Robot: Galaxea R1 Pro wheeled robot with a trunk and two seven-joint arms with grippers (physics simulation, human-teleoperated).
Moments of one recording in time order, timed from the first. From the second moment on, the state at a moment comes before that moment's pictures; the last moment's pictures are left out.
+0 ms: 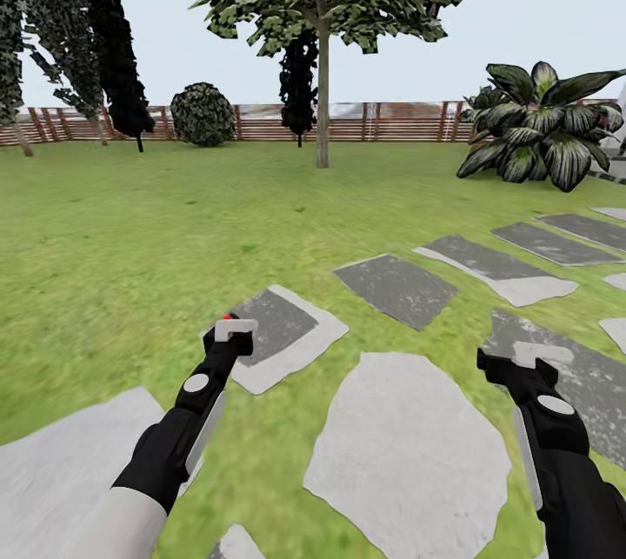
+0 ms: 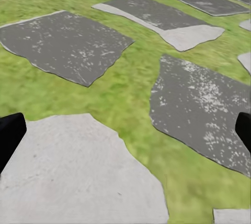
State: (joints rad) left arm -0.57 -0.04 -0.17 -1.07 0.09 0.11 0.14; right arm -0.38 -0.04 -0.33 -1.50 0.17 0.53 -0.02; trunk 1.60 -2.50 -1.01
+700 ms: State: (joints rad) left arm -0.57 -0.04 -0.17 -1.07 0.09 0.11 0.14; right arm -0.38 -0.04 -0.33 -1.50 0.16 0.53 -0.02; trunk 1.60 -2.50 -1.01
